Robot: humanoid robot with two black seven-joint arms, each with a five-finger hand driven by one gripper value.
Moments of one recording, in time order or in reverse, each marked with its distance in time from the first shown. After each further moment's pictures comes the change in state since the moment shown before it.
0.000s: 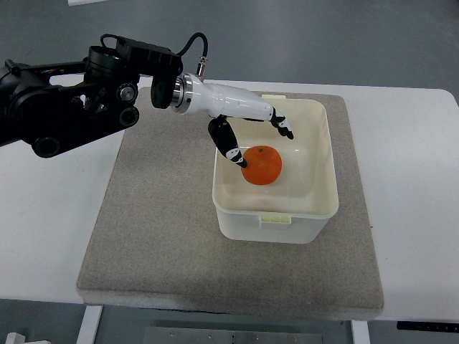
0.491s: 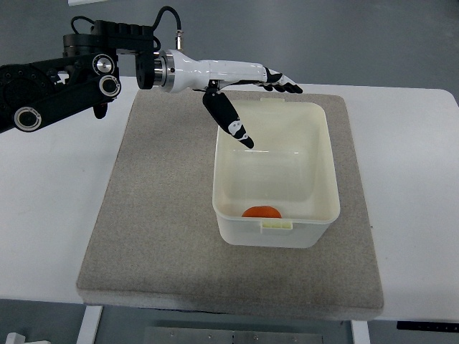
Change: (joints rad) left arm 0.011 0.047 -0.033 0.080 -0.438 0.010 0.000; right arm 0.000 0.000 0.000 0.000 0.000 -0.001 0.000
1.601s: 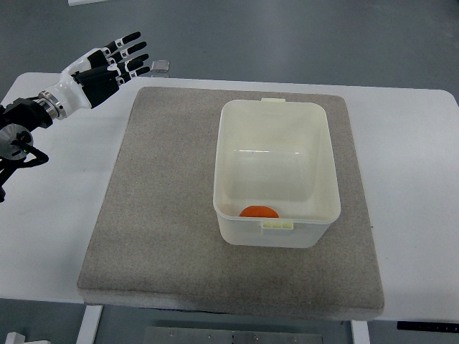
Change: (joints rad) left arm 0.452 0.051 -0.315 0.453 -0.942 -0.132 0.047; right arm 0.000 0.000 0.000 0.000 0.000 0.001 0.000
